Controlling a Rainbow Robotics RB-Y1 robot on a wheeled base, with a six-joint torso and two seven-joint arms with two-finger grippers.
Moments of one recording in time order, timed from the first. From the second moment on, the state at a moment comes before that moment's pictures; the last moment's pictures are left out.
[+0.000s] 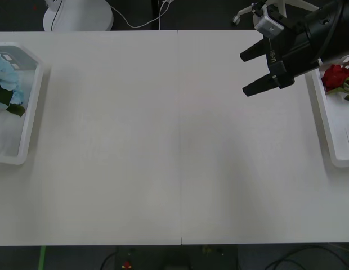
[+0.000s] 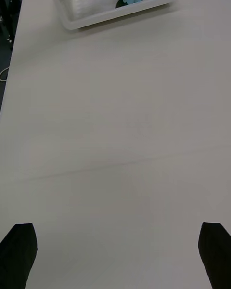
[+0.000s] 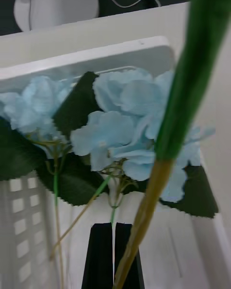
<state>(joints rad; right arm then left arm) -1.08 -1.12 0.81 -1.40 -2.12 1.14 2.72 -0.58 1.19 -0.03 -0.80 -1.60 -0.97 0.73</state>
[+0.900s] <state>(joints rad) -1.08 -1.13 0.81 -1.40 -2.11 1.14 2.72 -0.58 1.18 -0.27 -0.63 -1.78 -0.85 0.85</state>
